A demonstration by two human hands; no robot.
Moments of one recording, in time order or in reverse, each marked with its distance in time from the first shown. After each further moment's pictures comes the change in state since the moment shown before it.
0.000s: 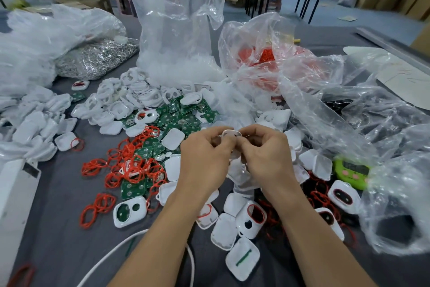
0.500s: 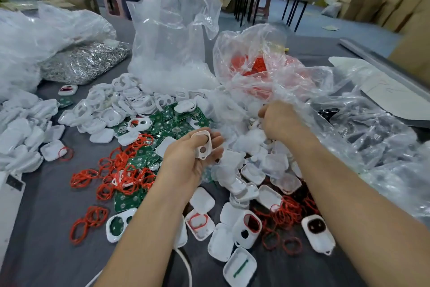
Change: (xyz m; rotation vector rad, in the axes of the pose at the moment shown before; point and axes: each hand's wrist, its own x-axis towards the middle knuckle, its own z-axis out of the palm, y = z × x) left_hand 0.026 0.004 -0.017 -0.881 -0.015 -0.480; right_hand 0.125 -0.013 -0.039 -1.179 -0.146 0.150
